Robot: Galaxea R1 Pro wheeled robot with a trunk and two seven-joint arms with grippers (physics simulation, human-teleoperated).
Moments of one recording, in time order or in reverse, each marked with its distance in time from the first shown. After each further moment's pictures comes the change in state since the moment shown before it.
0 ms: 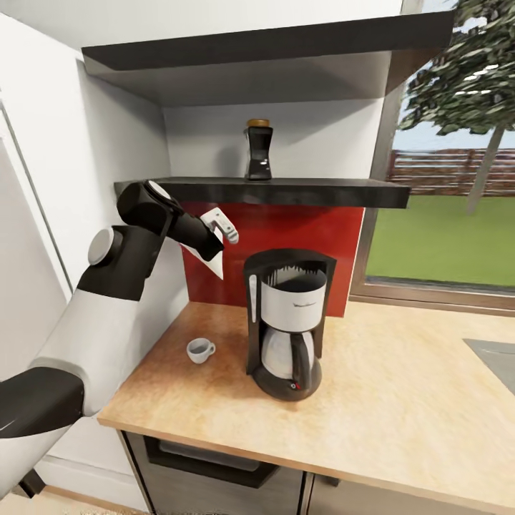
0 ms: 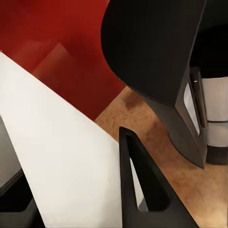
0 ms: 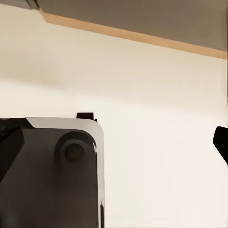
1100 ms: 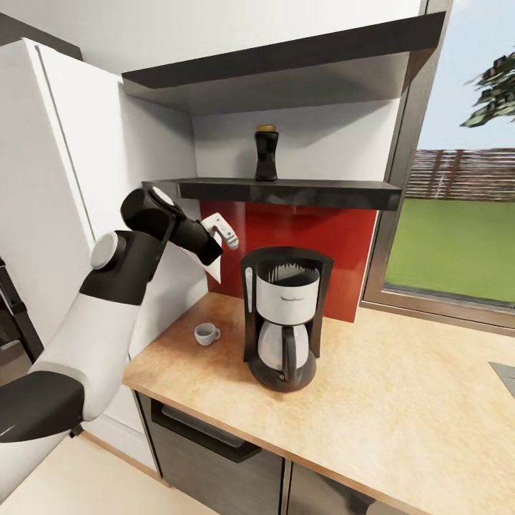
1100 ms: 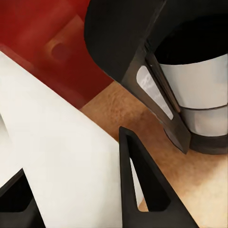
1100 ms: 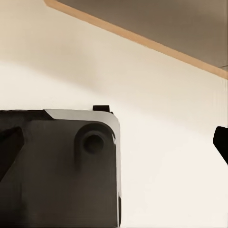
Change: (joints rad) left arm 0.019 0.001 -0.012 -0.001 -0.028 -0.006 0.010; right arm 0.000 0.039 0.001 0.029 0.002 0.000 0.003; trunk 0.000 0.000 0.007
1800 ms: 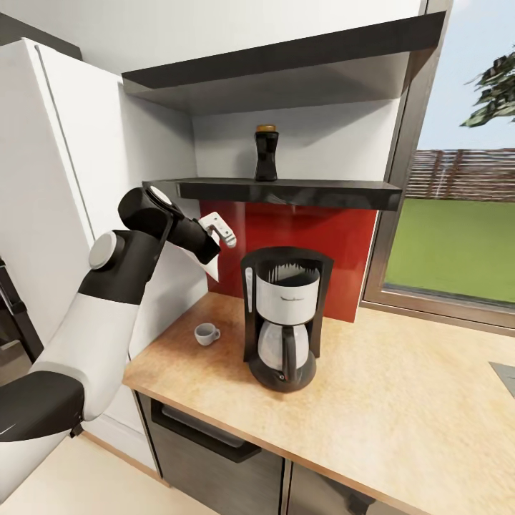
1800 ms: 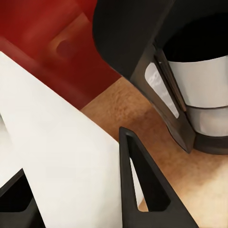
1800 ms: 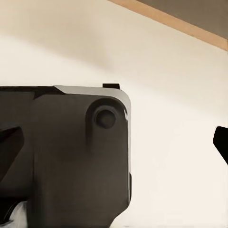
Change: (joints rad) left arm 0.000 -0.001 0.017 0.000 -0.021 0.000 0.002; right arm 0.005 0.025 0.001 0.065 0.002 0.002 0.002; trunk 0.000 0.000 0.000
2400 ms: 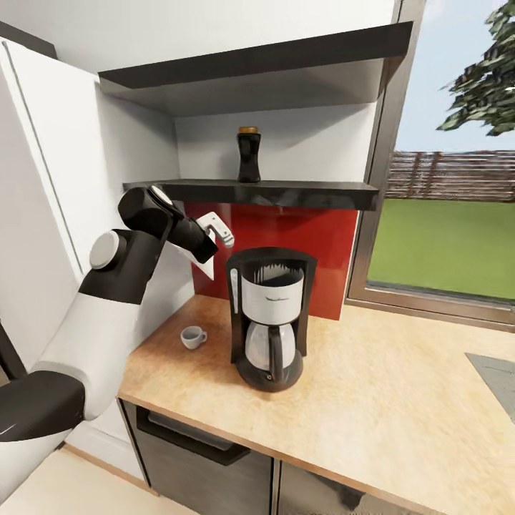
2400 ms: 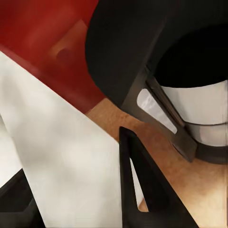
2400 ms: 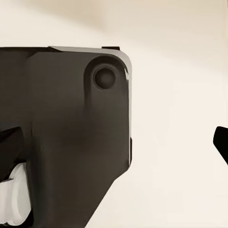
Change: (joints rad) left arm -0.002 -0.003 0.000 0.000 -0.058 0.003 0.000; right arm 0.001 0.001 -0.003 0.116 -0.004 0.002 -0.002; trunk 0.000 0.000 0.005
